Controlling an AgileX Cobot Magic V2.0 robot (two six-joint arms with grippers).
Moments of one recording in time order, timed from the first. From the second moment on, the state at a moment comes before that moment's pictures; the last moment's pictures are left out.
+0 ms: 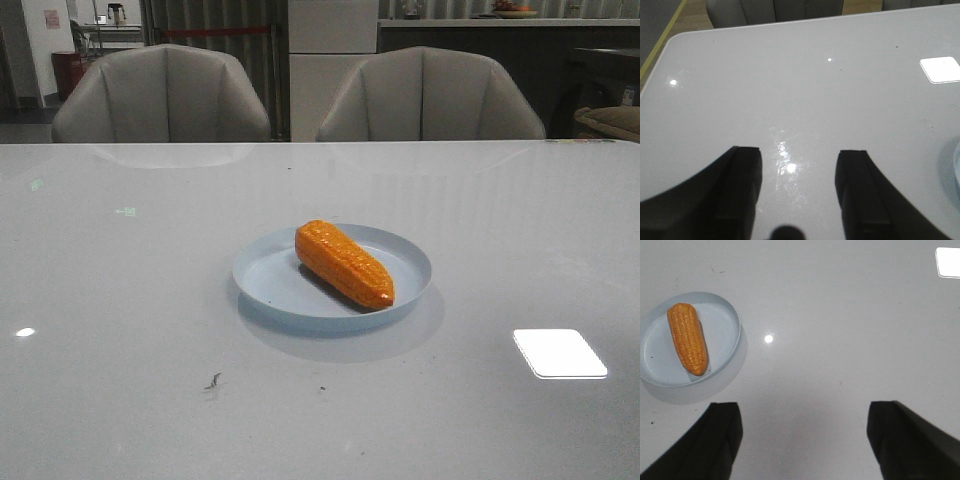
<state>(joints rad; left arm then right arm) -0.07 1.00 -0.83 0.03 0.35 0.08 -0.03 0.82 -0.78 0.22 0.71 -0.17</state>
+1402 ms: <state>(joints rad) -0.07 0.37 -0.39 -0.02 0.16 0.08 -0.03 0.82 -0.78 0.22 0.71 -0.17</state>
